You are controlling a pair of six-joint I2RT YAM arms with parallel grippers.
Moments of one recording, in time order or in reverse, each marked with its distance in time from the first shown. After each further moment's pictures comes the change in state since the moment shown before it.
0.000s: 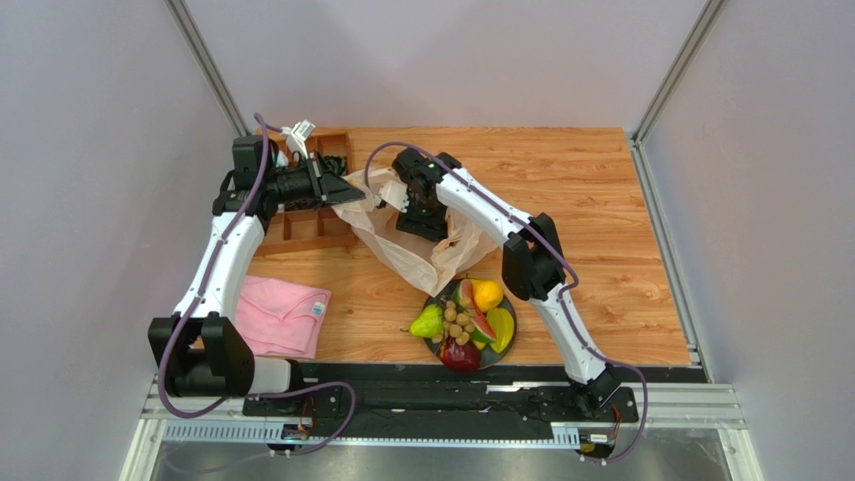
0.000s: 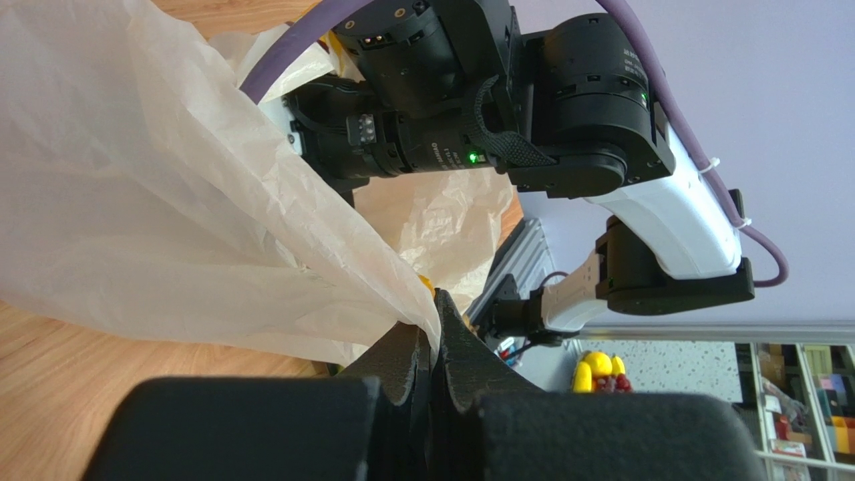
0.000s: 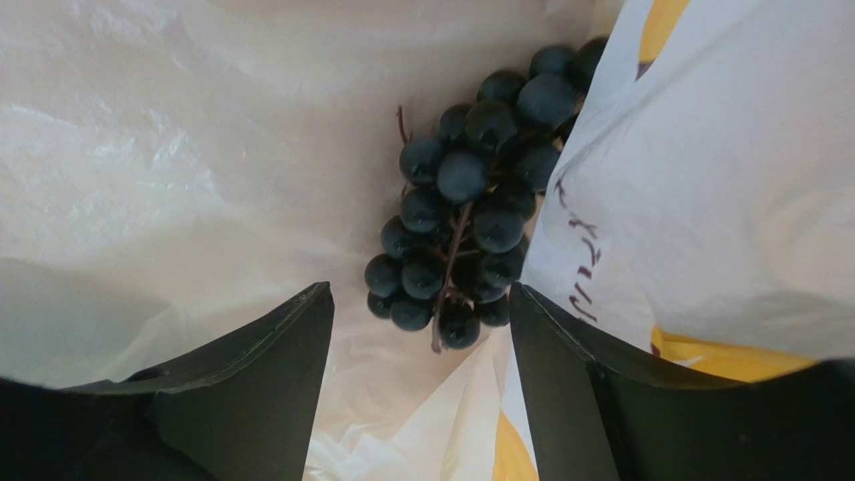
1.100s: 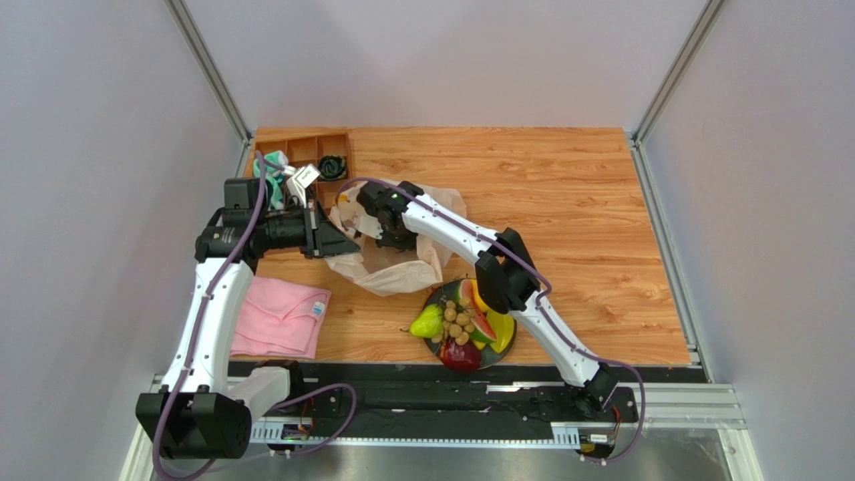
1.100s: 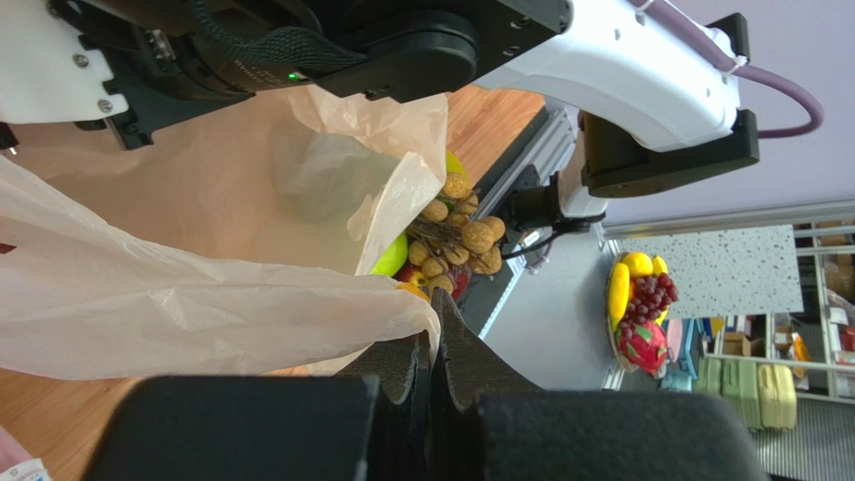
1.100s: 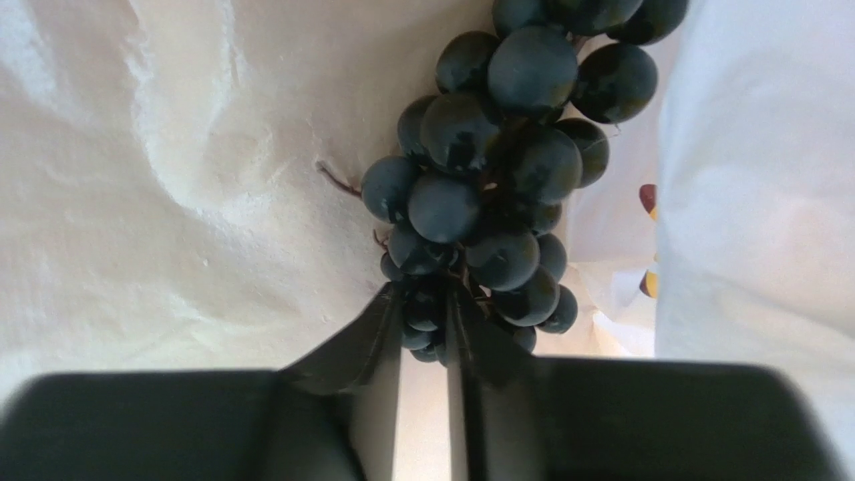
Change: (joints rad) left arm -0.001 -0.283 -0.123 -0.415 0.054 0.339; right arm 0.158 0.138 0.091 -0.013 0.169 0.050
